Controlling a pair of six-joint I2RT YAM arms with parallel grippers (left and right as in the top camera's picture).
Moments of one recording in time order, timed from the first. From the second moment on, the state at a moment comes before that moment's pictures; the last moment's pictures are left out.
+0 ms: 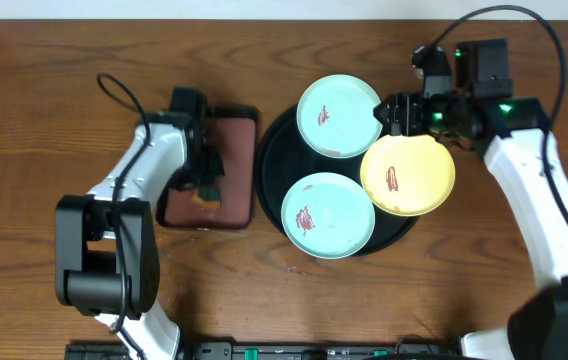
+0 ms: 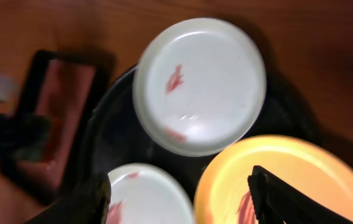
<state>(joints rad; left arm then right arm) -0.10 1.85 1.28 -0.89 0.02 -0.36 0.13 1.65 1.41 -0.71 -0.41 0.10</state>
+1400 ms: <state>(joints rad) -0.41 1.96 1.53 -0.49 0.19 -0.43 0.17 2.11 1.43 -0.54 -0.26 0.18</state>
